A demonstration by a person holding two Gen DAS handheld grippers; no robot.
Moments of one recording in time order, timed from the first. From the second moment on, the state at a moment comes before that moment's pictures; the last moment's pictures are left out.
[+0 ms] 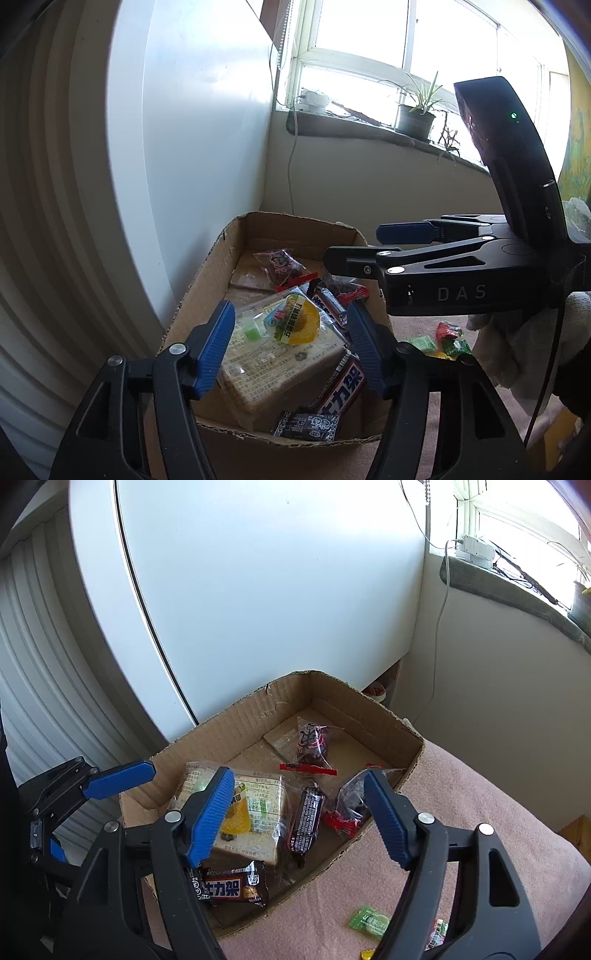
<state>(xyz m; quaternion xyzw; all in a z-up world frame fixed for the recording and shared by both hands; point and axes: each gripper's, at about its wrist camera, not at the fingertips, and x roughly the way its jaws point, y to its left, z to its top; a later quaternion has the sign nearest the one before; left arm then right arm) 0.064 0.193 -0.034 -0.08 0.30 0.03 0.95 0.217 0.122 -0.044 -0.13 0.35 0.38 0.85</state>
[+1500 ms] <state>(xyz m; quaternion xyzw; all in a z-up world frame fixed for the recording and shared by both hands) 0.061 0.112 -0.021 -0.06 0.31 -0.01 0.95 0.228 -0.036 -0.057 -0.09 0.40 0.31 0.86</state>
